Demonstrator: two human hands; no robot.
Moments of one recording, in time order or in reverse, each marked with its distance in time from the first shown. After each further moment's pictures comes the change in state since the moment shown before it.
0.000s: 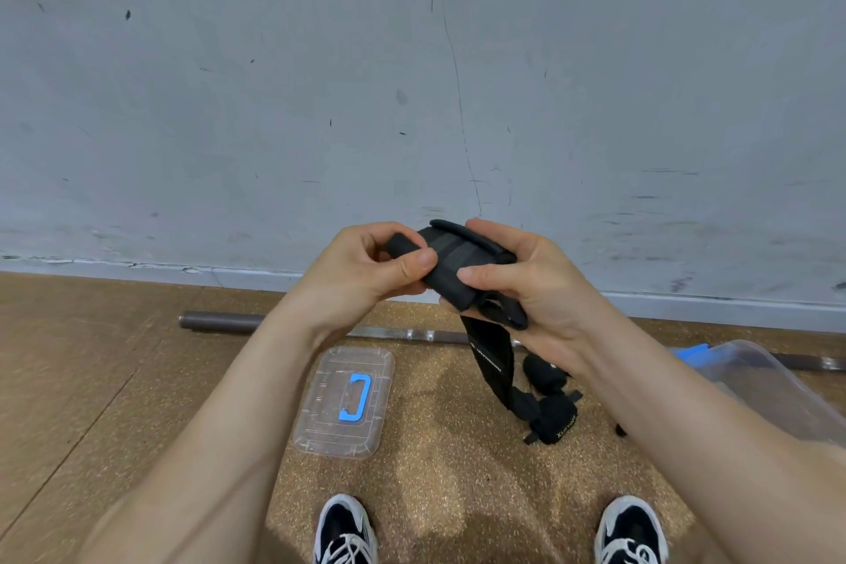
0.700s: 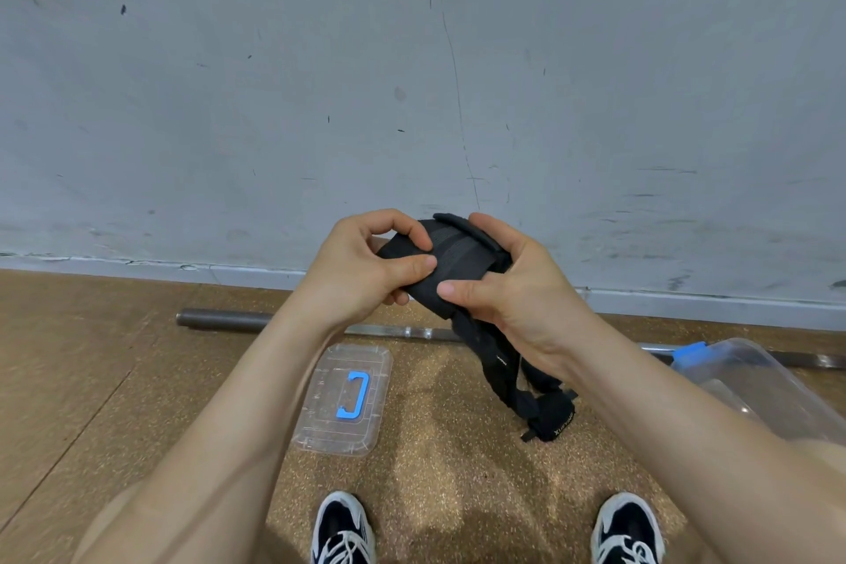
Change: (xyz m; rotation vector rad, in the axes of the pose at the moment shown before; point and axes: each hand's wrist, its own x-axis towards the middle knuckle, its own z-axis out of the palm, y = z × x) left_hand 0.001 0.004 0.008 0.212 0.181 0.017; right_hand 0.004 0.014 0.001 -0.144 0.043 -0.080
